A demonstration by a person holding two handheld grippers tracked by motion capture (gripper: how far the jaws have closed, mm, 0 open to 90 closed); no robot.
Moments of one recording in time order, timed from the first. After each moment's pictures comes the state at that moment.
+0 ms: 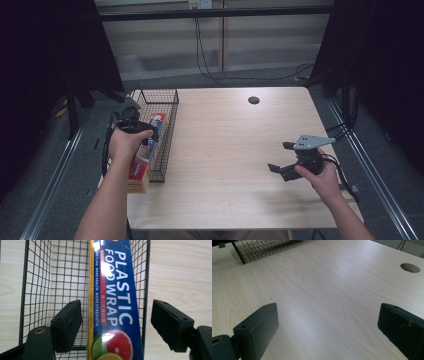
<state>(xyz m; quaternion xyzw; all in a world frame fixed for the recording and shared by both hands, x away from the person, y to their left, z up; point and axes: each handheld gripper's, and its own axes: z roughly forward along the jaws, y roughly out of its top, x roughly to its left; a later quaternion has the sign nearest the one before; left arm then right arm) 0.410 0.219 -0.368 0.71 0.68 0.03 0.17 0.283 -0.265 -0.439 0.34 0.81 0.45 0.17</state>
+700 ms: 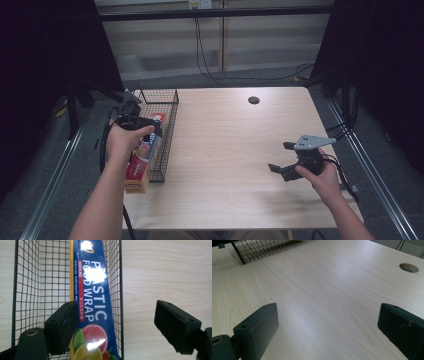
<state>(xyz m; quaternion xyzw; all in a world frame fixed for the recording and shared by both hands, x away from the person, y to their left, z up) 0.401 0.210 -0.344 0.73 0.65 0.03 0.21 0.282 -0.265 -0.438 0.34 0.81 0.45 0.18</state>
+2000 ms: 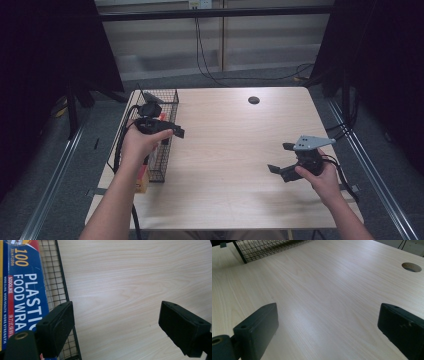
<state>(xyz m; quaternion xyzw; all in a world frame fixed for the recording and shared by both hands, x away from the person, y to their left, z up) 0.384 0.162 -0.340 0.78 0.57 0.01 0.28 0.281 -0.264 -0.439 0.34 0.81 0.45 0.17</state>
